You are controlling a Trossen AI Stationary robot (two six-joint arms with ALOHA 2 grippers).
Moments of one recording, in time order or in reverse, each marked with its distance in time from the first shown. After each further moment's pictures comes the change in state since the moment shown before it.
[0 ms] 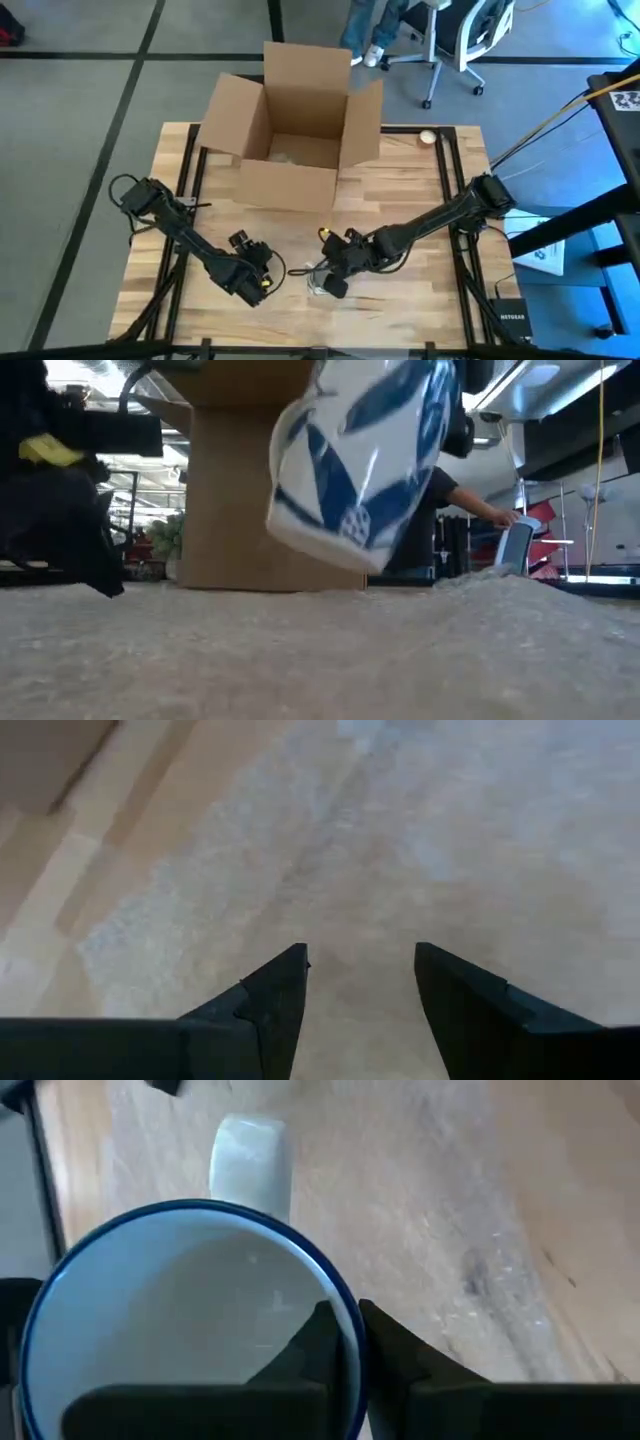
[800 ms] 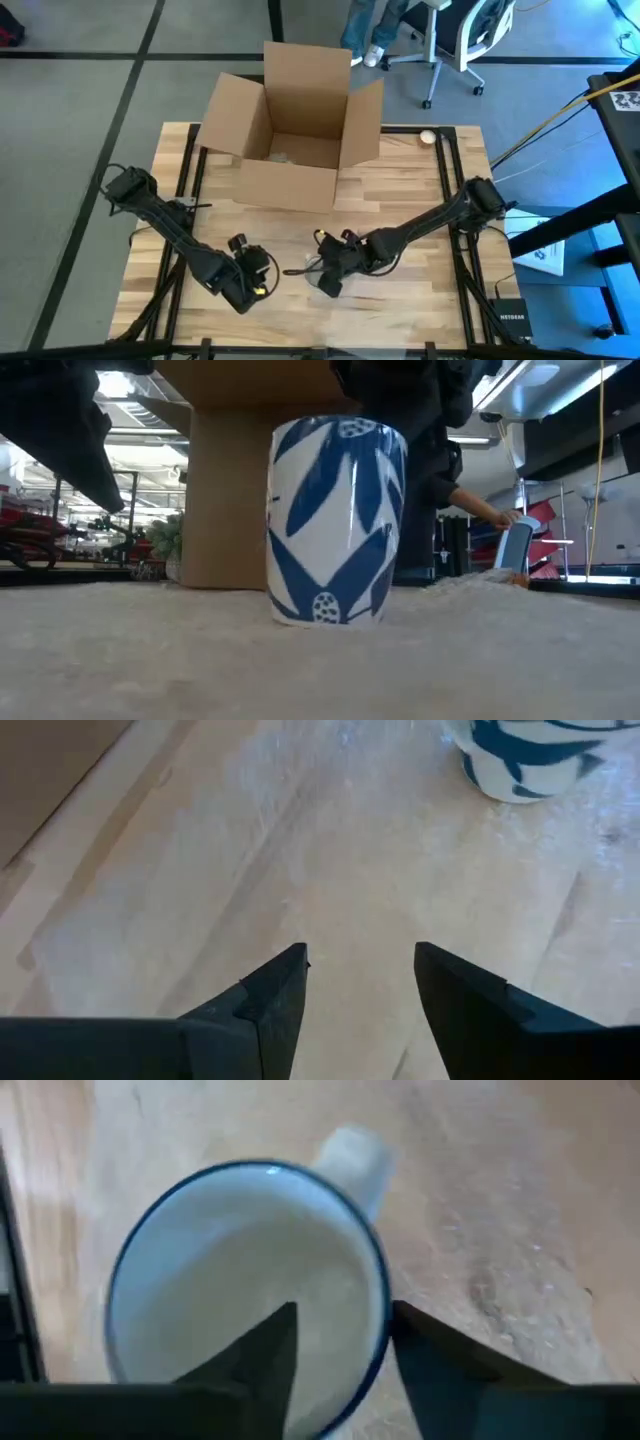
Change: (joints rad) left arm -0.054 -0.145 0.046 0.007 -0.002 0.046; right arm -0.002 0.034 0.001 0.020 0.015 -0.002
